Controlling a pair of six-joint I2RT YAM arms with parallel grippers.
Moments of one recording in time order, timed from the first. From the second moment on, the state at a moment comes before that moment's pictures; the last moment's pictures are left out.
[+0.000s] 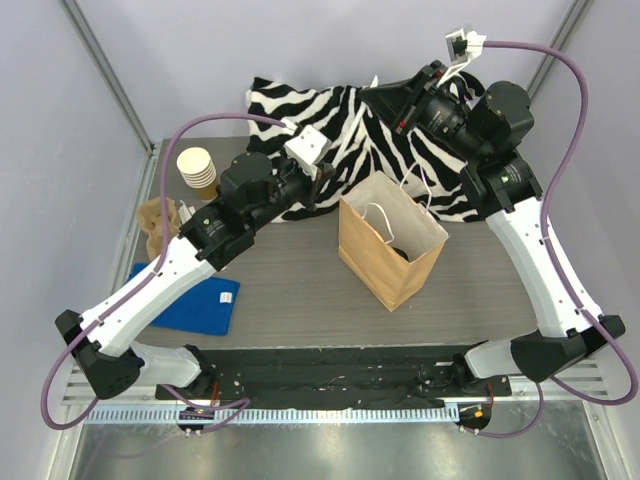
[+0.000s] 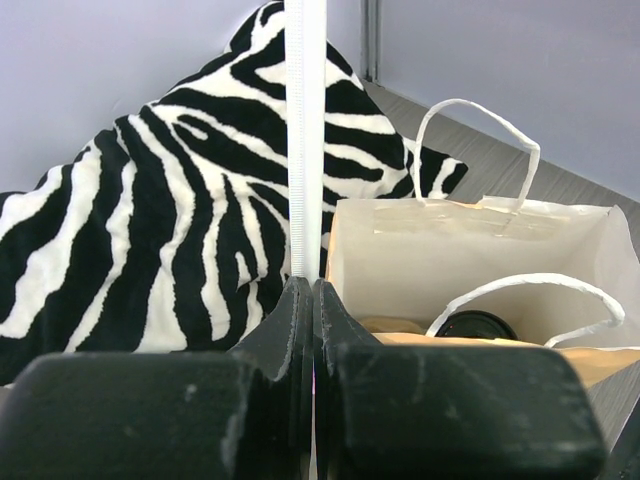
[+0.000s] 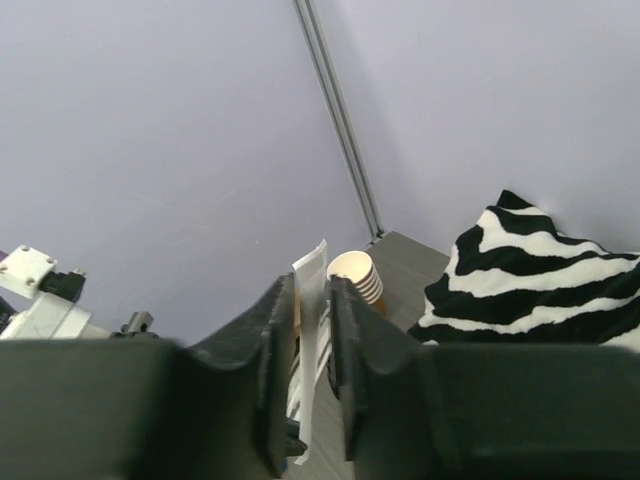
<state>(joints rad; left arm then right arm) -0.82 1.30 1.44 -0.21 -0.03 0.10 0.40 1.38 1.74 -0.07 -0.46 0.44</state>
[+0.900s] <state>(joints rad) -0.58 1.27 1.48 -0.39 -0.21 -0.03 0.40 1.36 2.02 -0.50 -0.30 0.05</state>
